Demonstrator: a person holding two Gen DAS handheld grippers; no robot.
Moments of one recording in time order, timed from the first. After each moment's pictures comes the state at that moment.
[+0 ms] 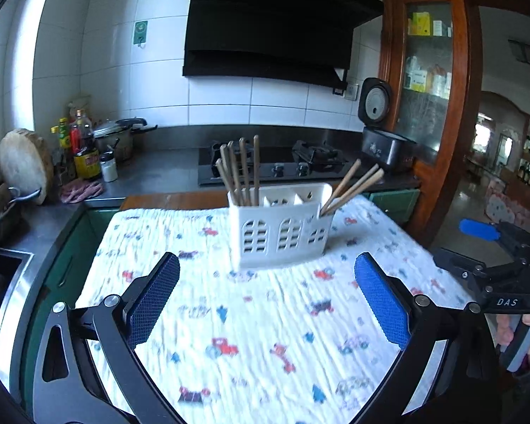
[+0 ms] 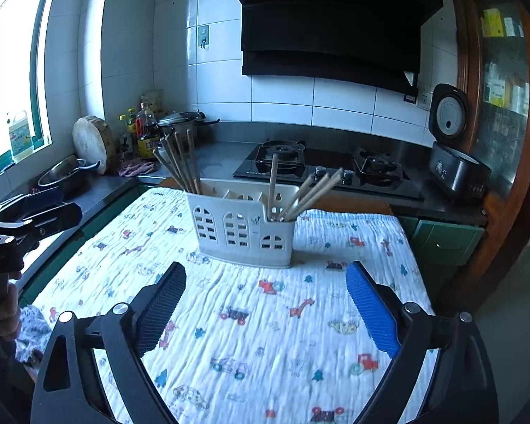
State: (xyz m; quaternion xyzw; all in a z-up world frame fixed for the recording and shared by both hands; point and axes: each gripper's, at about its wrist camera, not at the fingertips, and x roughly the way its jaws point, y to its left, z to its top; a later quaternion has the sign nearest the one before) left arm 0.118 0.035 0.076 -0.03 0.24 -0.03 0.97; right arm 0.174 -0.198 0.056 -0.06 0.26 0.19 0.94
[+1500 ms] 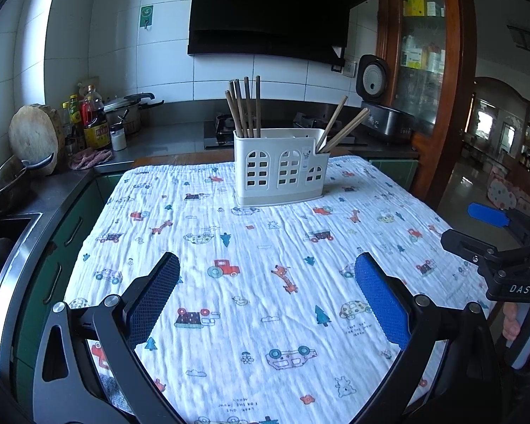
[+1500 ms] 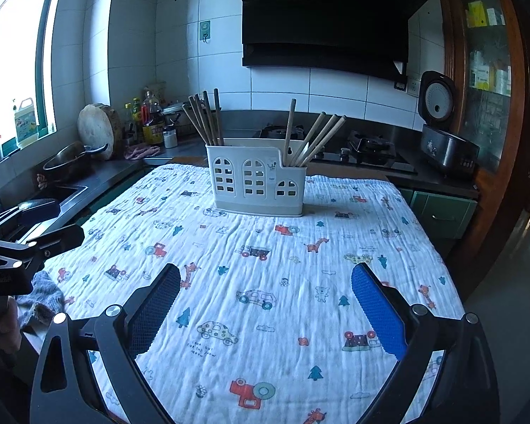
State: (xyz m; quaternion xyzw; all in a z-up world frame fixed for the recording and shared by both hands) left arm 0.049 0.033 0.021 -0.03 0.27 -0.03 0.96; right arm 0.095 -0.192 0.006 -0.05 0.26 0.18 0.95
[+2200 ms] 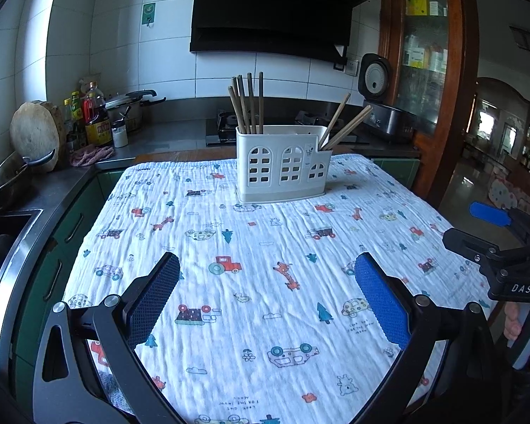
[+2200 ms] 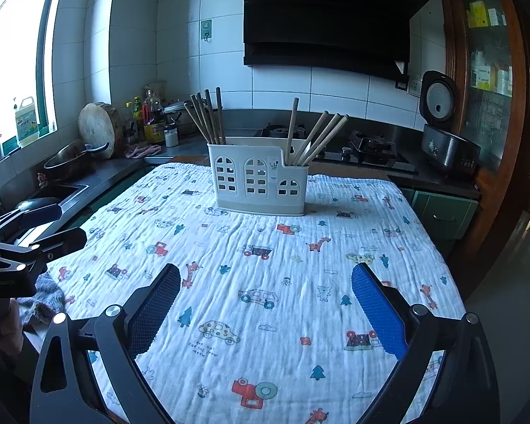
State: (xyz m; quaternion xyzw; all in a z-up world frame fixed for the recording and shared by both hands) left arm 0.049 0.035 0.016 -0.03 0.27 -0.03 0.96; right arm 0.096 -0.190 0.005 -0.05 0.26 0.18 0.95
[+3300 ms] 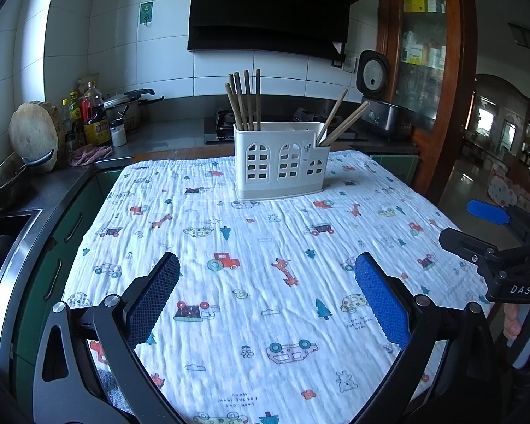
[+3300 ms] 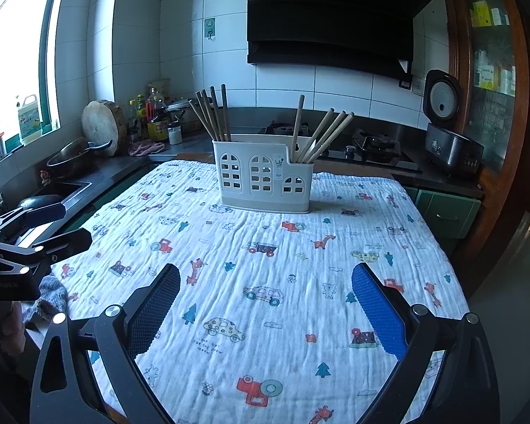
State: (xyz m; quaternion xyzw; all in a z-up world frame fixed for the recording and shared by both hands) left arm 0.047 0.031 0.013 -0.03 0.27 -0.03 0.96; right arm 0.093 -0.184 0.004 -0.05 0.27 0.19 0.94
